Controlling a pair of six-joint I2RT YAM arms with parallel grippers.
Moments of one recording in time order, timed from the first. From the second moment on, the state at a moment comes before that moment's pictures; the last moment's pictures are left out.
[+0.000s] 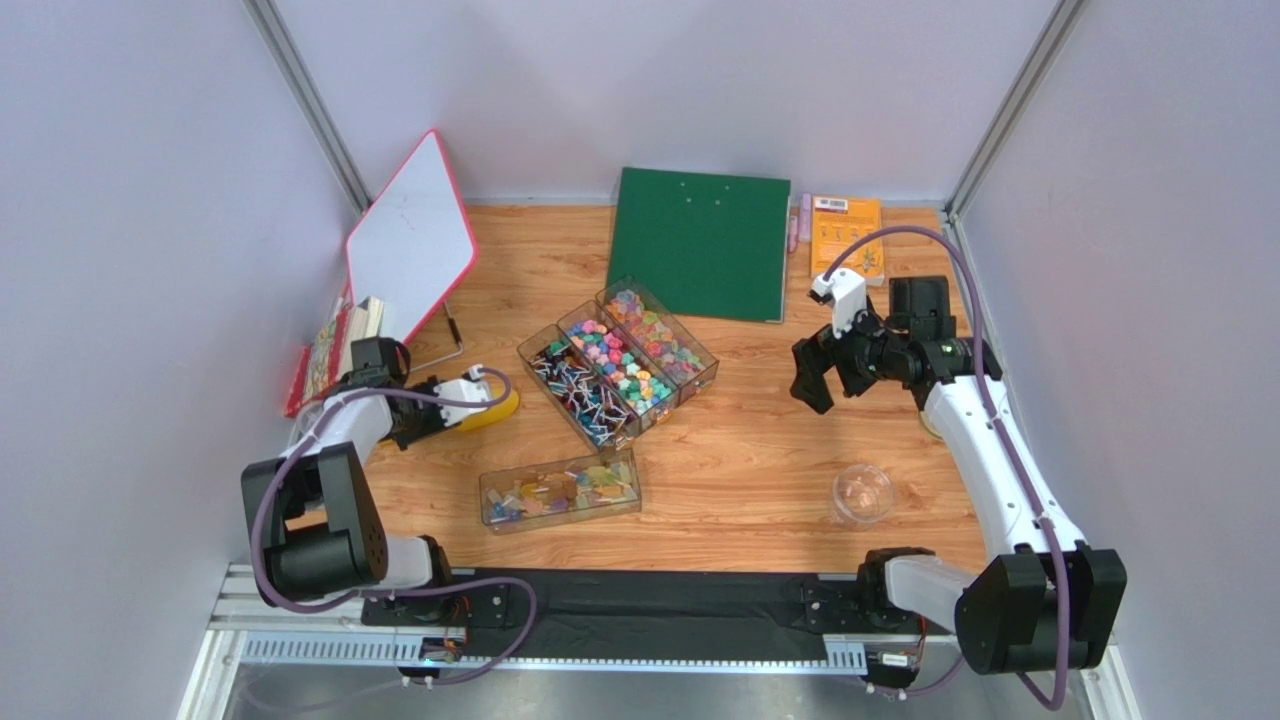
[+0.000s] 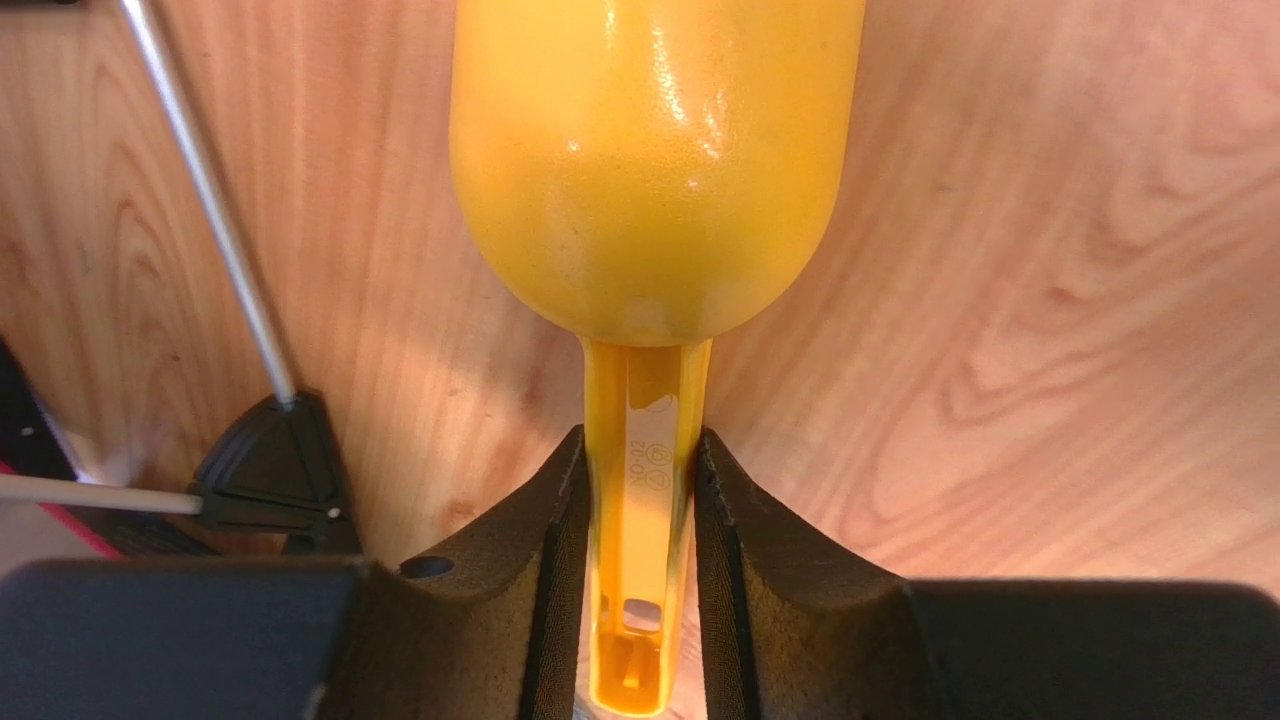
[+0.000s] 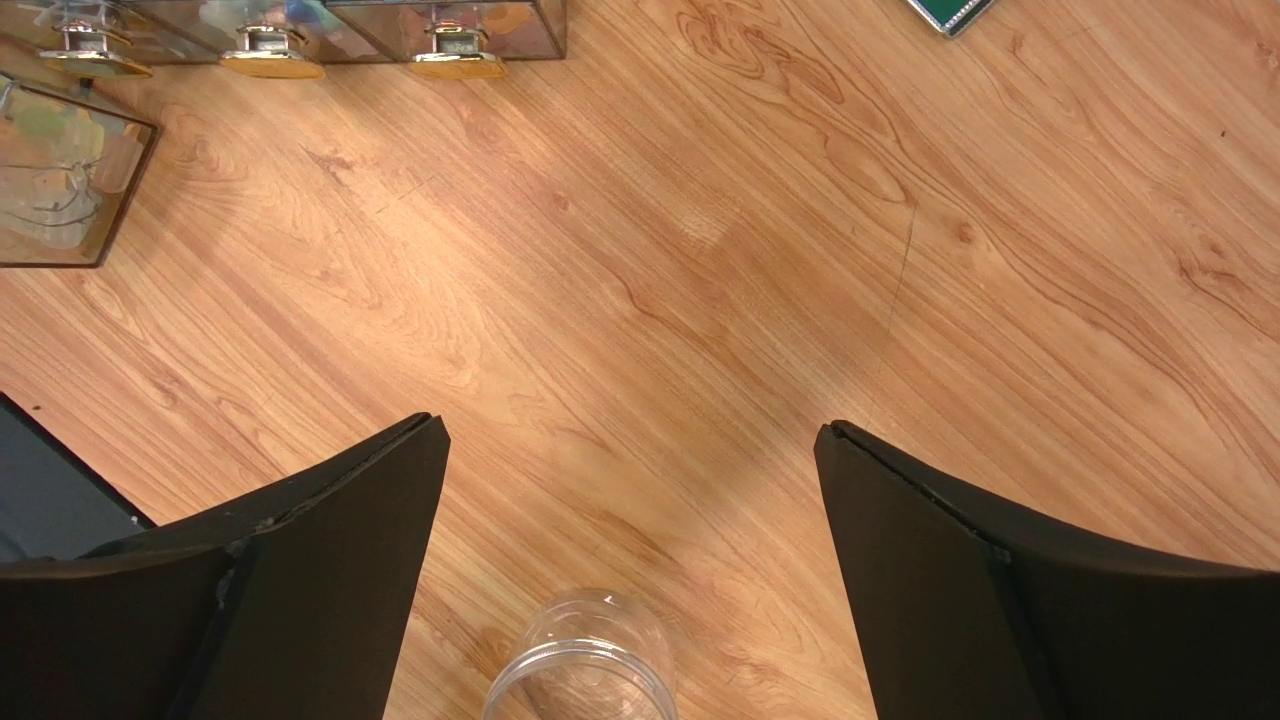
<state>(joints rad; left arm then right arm) 0.25 1.36 0.64 -0.46 0.26 1.44 0.06 1.16 1.01 -0.75 -0.49 -0.46</state>
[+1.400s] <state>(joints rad) -0.34 1.57 1.53 -1.33 0.82 1.20 0.72 1.02 0.86 -0.13 -0.41 -1.21</state>
